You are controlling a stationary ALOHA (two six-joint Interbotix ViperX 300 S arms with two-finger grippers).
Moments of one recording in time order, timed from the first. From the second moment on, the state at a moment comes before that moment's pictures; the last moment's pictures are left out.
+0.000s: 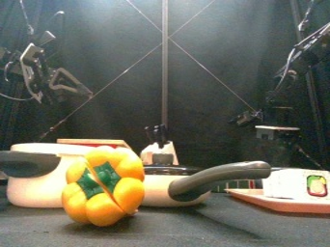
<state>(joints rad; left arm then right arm) 0.22 -0.71 1.31 -0.08 -0.46 -0.05 -0.50 -0.23 0.92 -0.43 0.64 0.73</state>
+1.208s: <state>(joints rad) 0.23 -0.71 1.31 -0.08 -0.46 -0.05 -0.52 -0.15 0.90 -0.46 0.61 0.73</state>
